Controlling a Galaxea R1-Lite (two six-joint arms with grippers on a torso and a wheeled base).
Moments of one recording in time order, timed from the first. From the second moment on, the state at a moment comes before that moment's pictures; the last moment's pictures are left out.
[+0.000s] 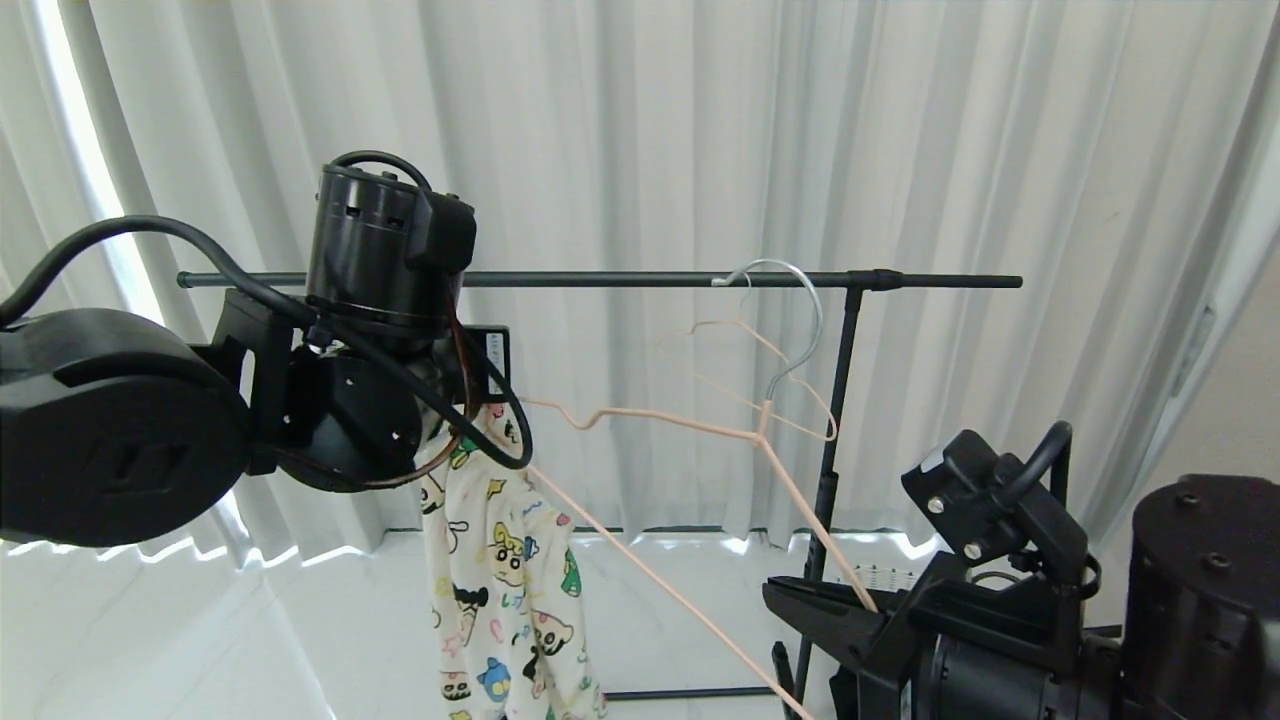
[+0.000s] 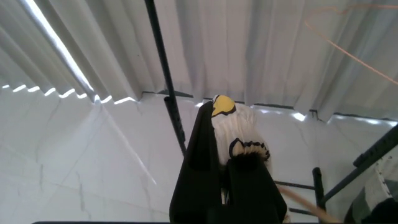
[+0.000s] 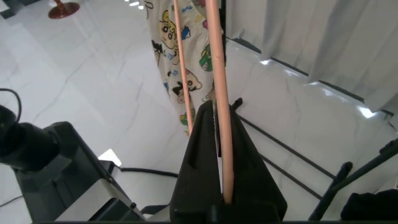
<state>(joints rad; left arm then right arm) -0.58 1.65 -1.15 -0.03 0.75 -0.17 1.12 1.48 -0.58 -0.61 -0.15 0.33</state>
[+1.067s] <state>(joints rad) -0.67 1.63 -1.17 -0.03 0.71 -0.23 1.09 1.55 -0.68 -0.62 -0.14 0.35</state>
